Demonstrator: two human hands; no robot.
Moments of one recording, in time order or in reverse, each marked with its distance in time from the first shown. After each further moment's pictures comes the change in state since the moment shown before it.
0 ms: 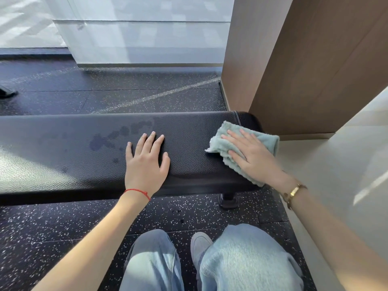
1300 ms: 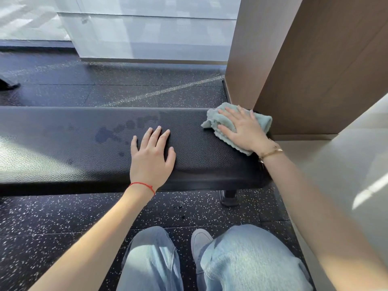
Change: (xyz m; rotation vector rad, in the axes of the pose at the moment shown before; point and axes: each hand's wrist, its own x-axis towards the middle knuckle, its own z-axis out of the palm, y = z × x) left_hand 0.001 -0.004 0.005 -0.007 0.013 0.004; right_hand 0.080 -0.004 0.001 -0.171 -0.058 0.143
